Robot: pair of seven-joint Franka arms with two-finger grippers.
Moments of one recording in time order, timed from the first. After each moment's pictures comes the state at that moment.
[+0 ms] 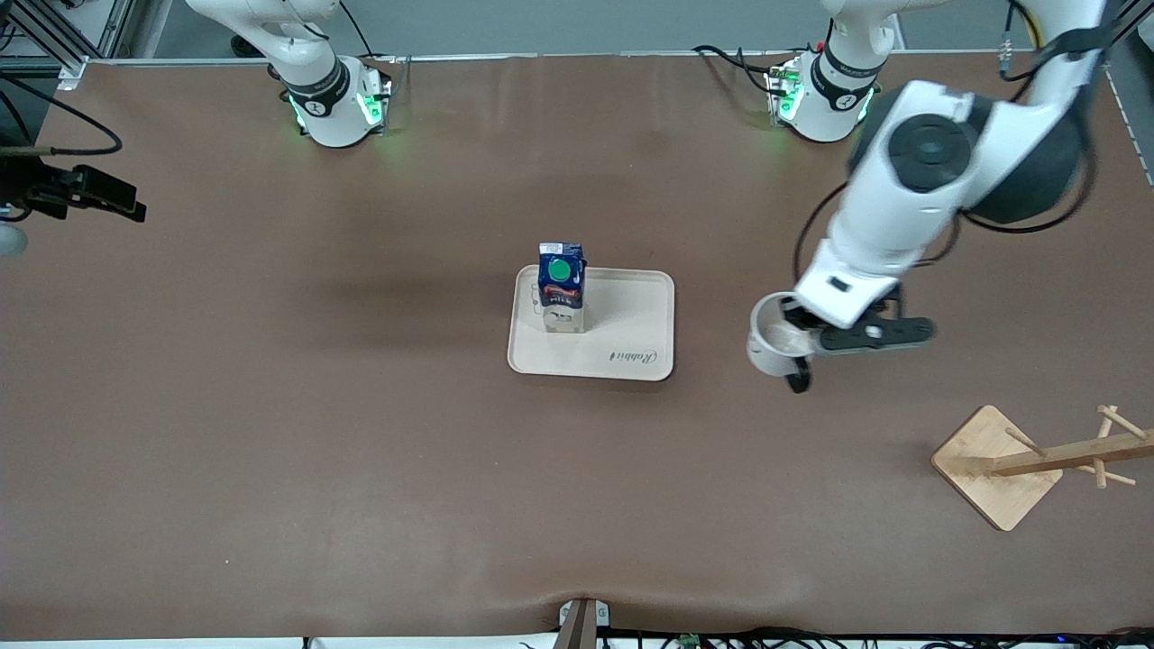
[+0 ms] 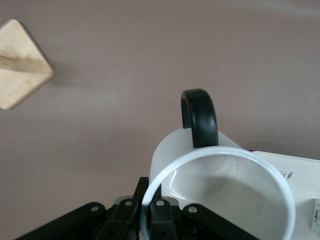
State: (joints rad) left arm 0.20 0.20 -0.58 -1.74 0.23 1.97 -0.51; right arm -0.06 0.03 0.01 -1.50 0.00 1.35 0.01
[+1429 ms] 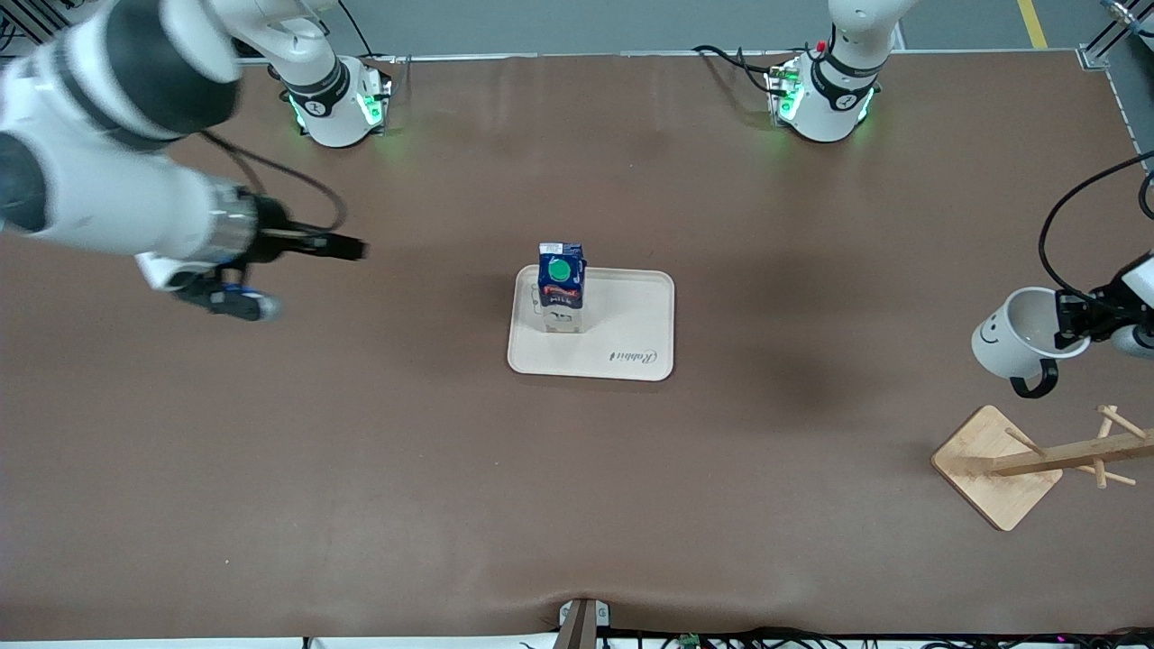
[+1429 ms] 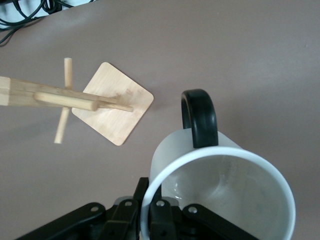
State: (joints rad) left arm 0.66 0.21 -0.57 -1.63 0.12 1.92 0.35; right arm 0.29 0.17 0.04 -1.58 0.33 1.56 0.63
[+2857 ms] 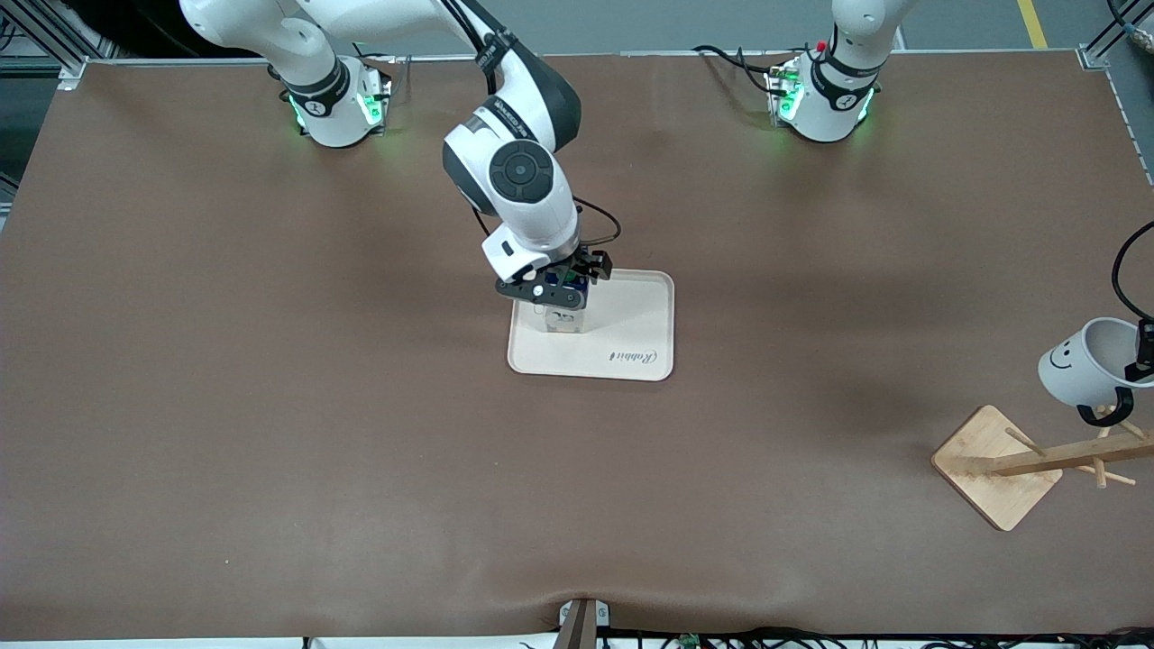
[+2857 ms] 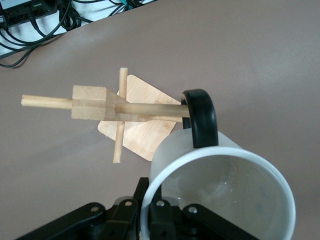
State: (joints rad) left arm 0.76 0.39 -0.57 -1.47 0.12 1.94 0.55; right arm 0.75 0.51 0.04 -1.59 0.15 2.09 0.95
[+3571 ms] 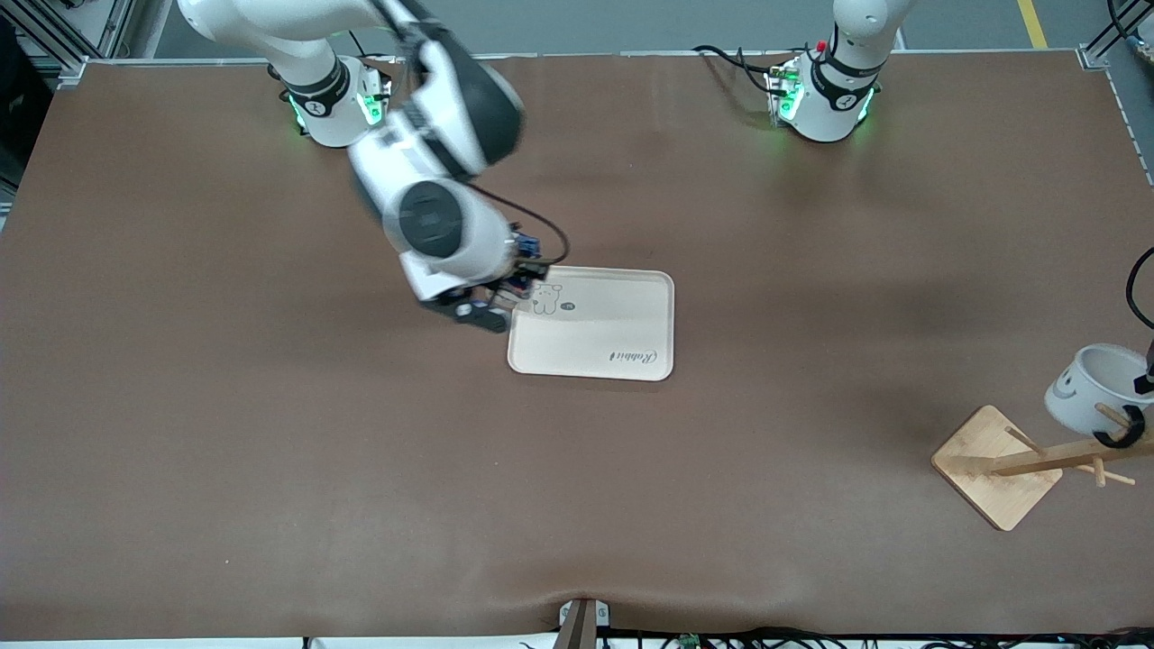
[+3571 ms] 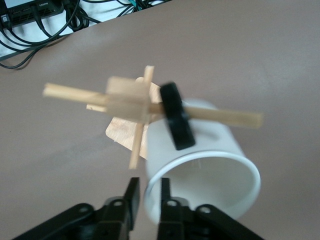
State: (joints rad) left arm 0.78 0.46 -0.58 -1.42 0.12 1.96 0.60; right arm 0.53 0.49 0.01 -1.29 0.30 1.53 0.92
